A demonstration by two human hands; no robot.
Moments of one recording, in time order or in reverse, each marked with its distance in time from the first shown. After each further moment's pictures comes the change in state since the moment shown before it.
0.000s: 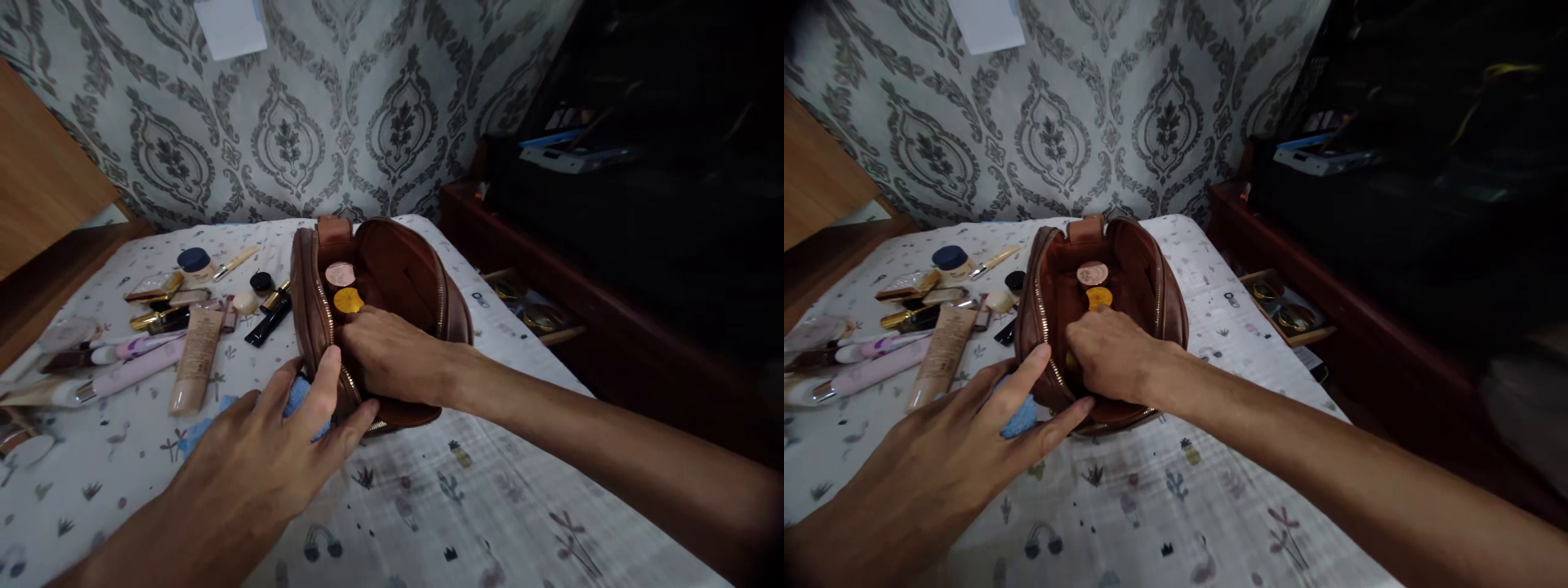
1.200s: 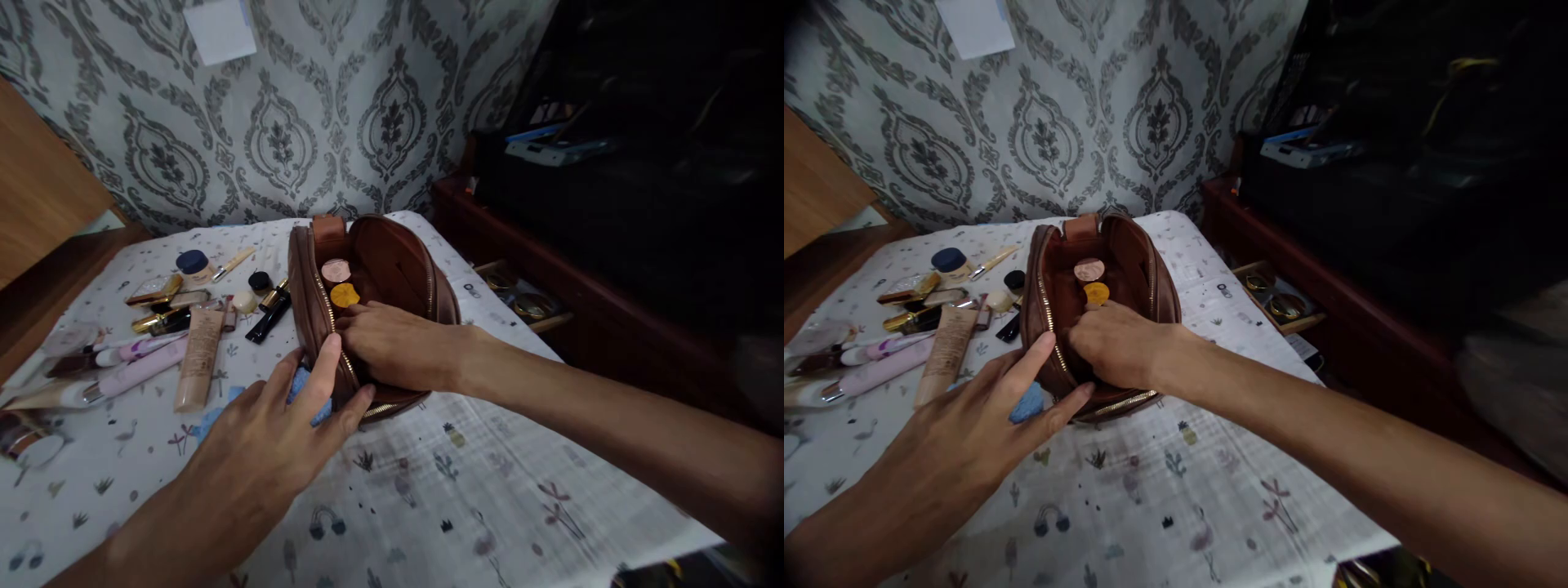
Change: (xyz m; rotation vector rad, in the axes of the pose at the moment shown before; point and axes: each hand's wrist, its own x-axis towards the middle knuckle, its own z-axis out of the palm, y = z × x) left_hand 0.001 -0.003 -0.007 0.000 -0.053 0.057; right_hand -0.010 0.004 -0.006 -0.114 -0.008 -0.205
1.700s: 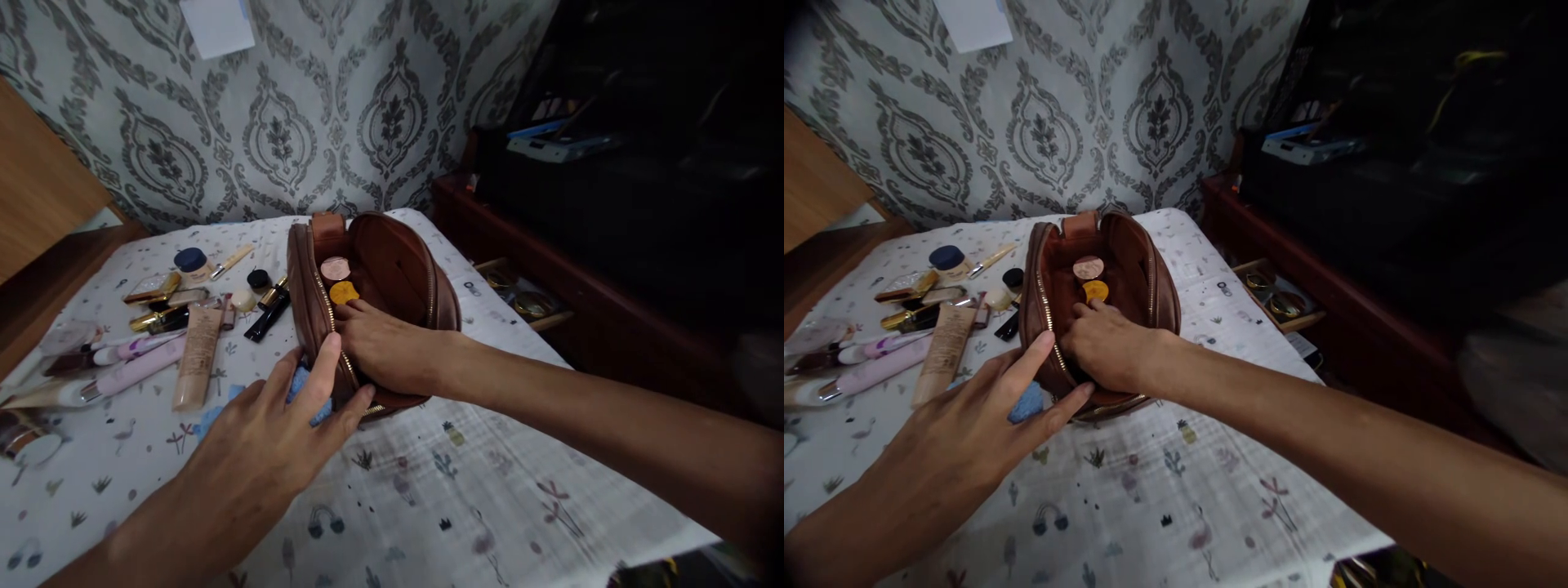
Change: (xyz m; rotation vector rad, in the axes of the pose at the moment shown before) left_hand 0.000 0.000 0.001 -0.027 0.010 0.003; right_hand 0.004 -0.001 0.009 -0.052 -0.003 -0.083
